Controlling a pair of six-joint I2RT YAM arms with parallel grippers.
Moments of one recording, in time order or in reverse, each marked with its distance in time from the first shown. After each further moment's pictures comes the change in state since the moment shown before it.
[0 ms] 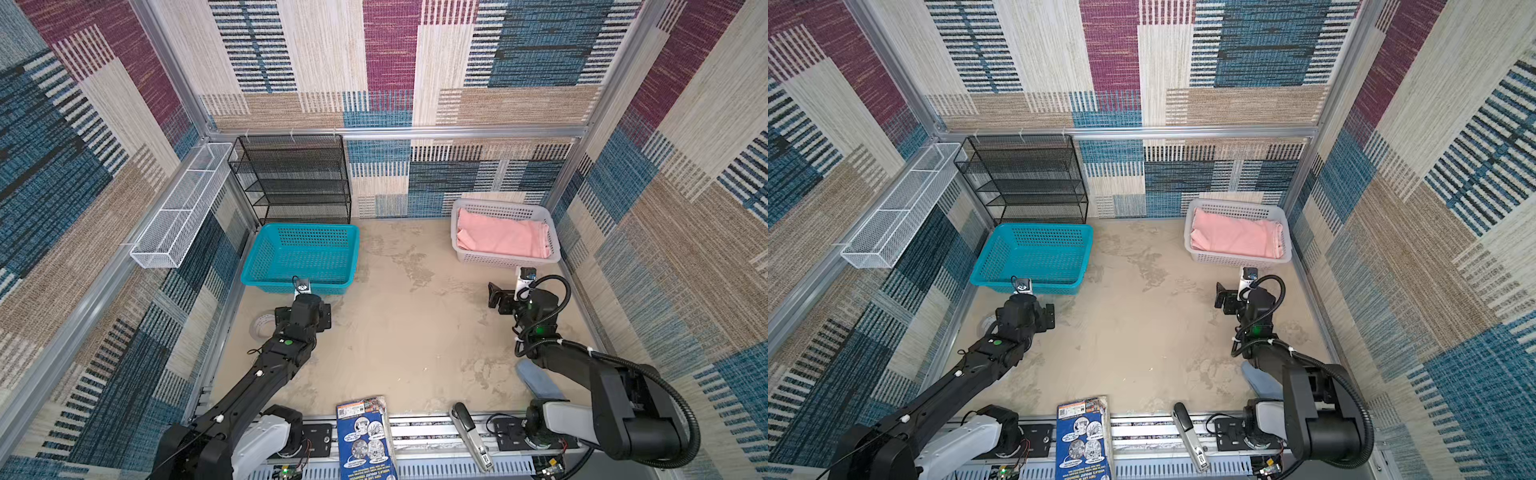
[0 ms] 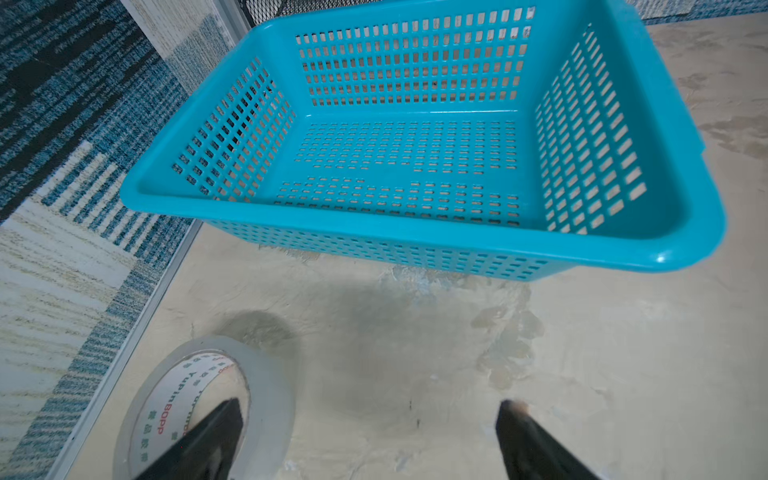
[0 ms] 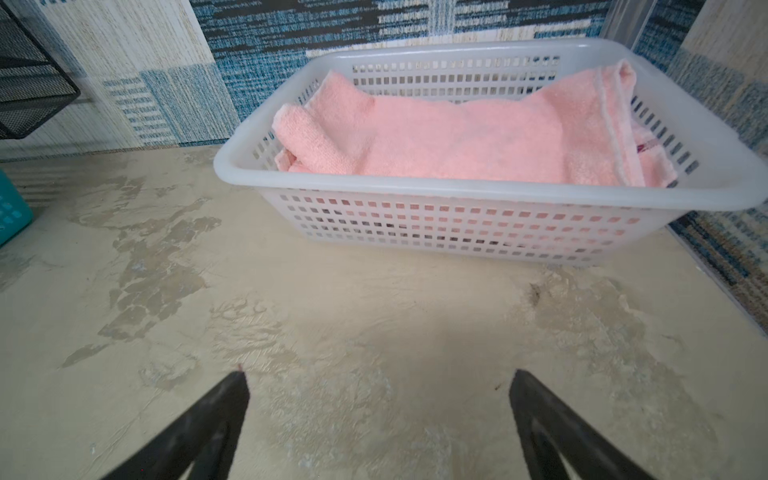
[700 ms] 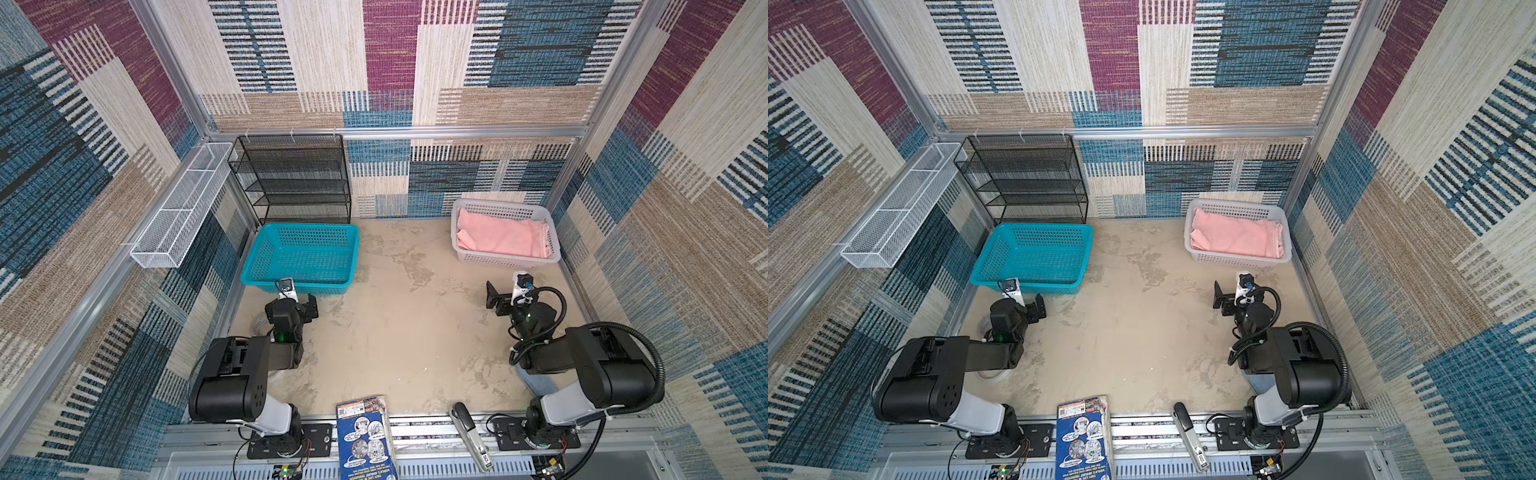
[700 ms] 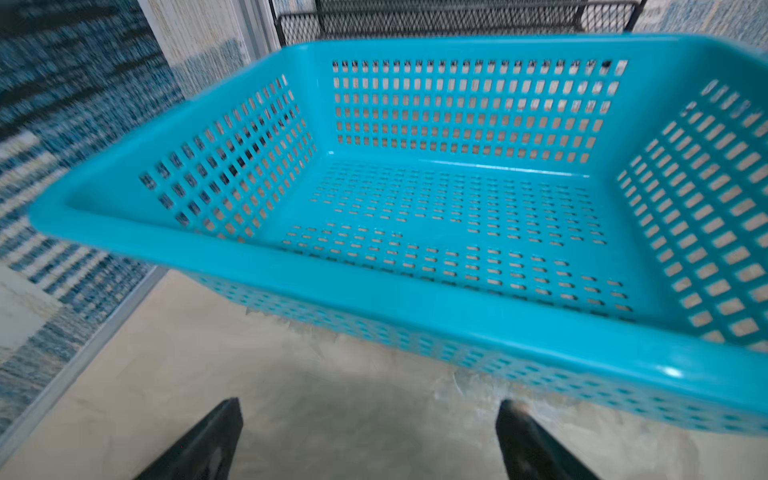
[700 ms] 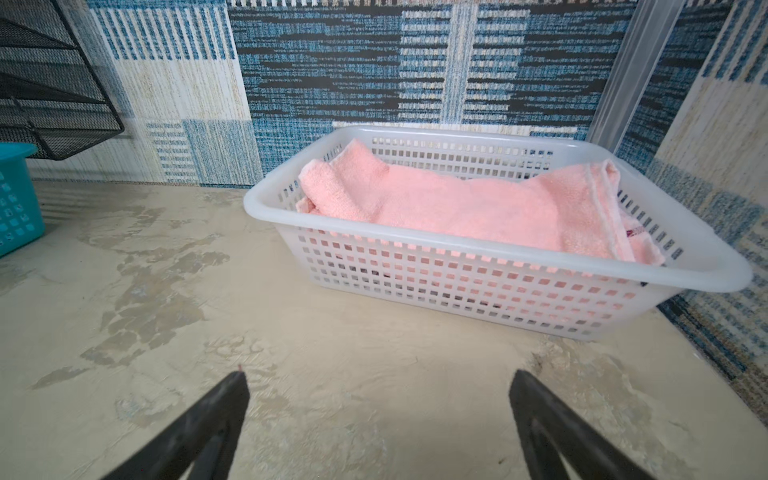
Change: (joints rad) left arm 0.290 0.489 -0.141 0.883 0.291 0.090; right arm 0.005 0.243 -0.088 0.522 -0.010 -0.085
